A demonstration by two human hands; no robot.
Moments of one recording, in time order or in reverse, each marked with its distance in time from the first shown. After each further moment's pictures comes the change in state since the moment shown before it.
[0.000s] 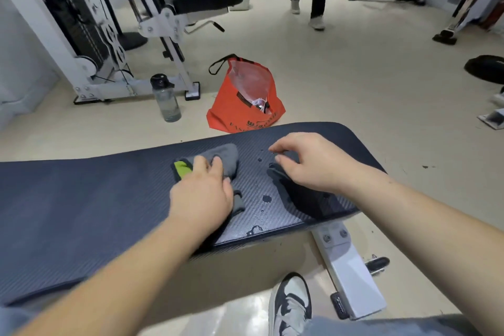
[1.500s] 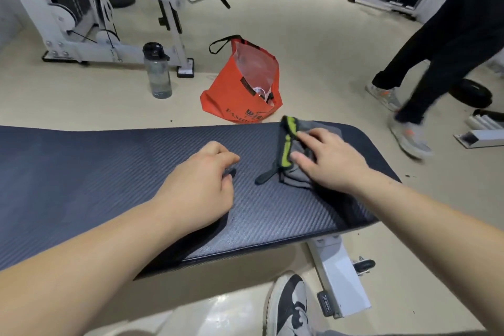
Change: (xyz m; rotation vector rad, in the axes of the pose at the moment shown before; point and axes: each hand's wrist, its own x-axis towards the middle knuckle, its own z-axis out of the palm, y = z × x) left_hand 0.013 -0.064 -0.007 -0.606 -0.022 0.252; right_hand 0.039 0.021 0.038 -0.468 -0.128 0.250
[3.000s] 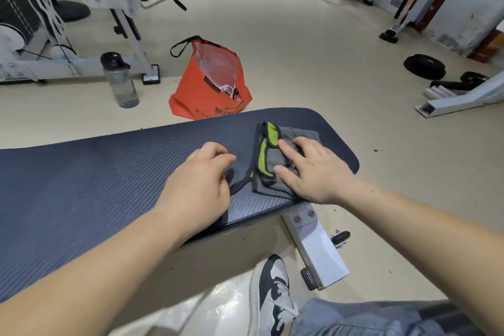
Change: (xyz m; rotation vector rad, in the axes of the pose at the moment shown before) left_hand -0.007 0.056 0.038 0.100 0.048 0.148; right_hand -0.082 0.029 0.007 -0.010 -0.123 0.061
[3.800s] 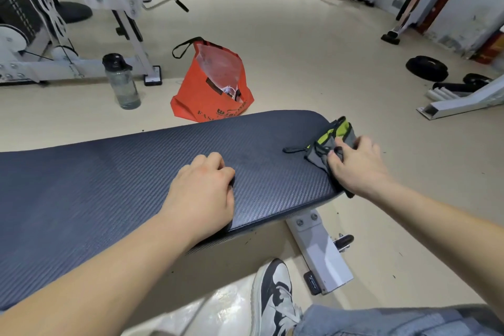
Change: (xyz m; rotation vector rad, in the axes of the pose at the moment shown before) left_hand 0.003 -0.003 0.003 0.204 -0.142 -0.011; right_hand 0.009 0.064 0.014 0.208 0.122 0.485
